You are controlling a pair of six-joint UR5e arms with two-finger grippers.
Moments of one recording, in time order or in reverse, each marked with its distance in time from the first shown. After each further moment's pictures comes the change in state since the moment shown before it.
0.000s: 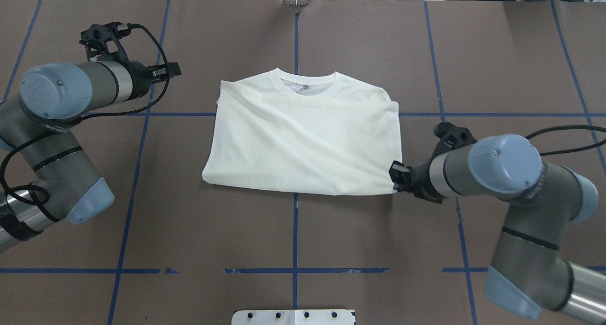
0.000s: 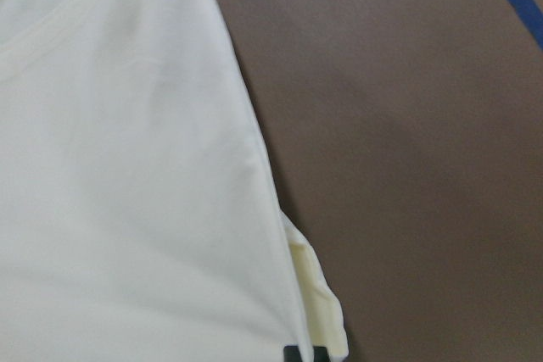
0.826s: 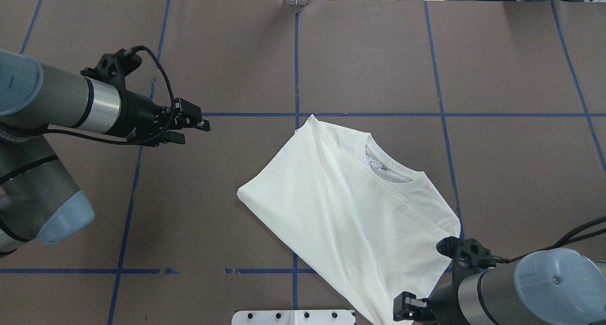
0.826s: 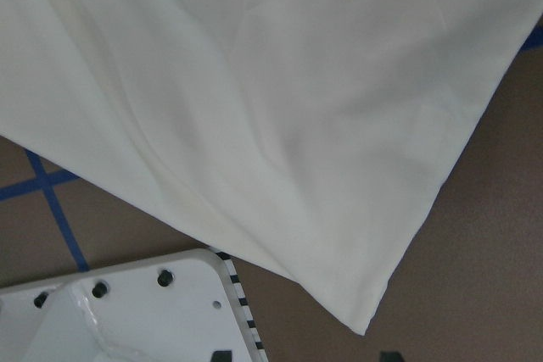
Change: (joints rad) left arm 0.020 0.051 -0.193 0.009 -0.574 -0.288; right arm -0.313 -0.190 0.265 -0.004 0.015 0.035
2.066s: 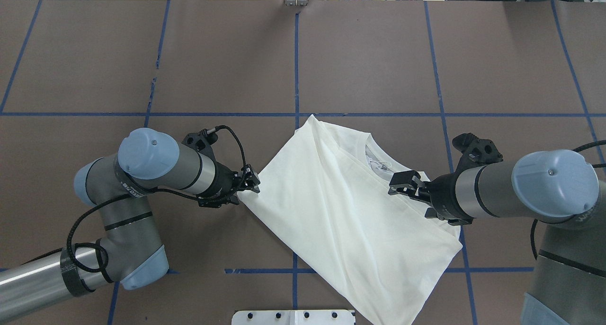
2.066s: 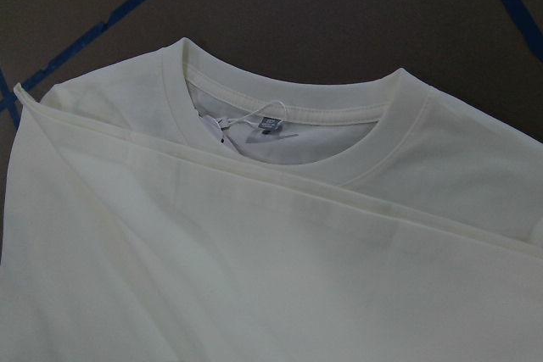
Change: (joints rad) left arm 0.258 -0.148 0.251 0.044 0.168 -0.180; right arm 0.312 0.139 -0.153 0.001 -0.028 -0.010
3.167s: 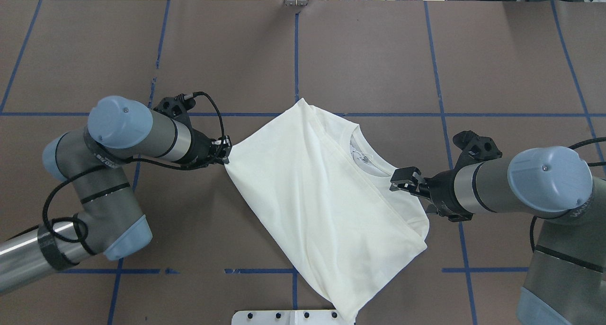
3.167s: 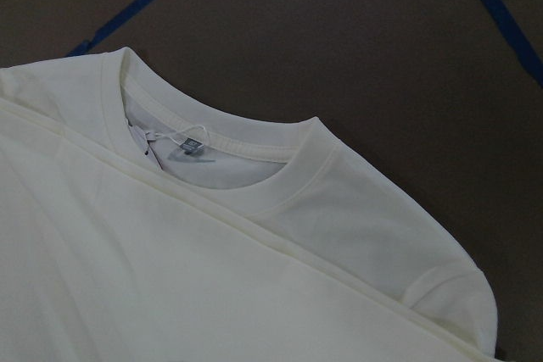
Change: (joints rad) left arm -0.156 -0.023 0.026 0.042 0.036 0.195; right arm 0.014 0.012 -0.020 0.003 0.000 0.006
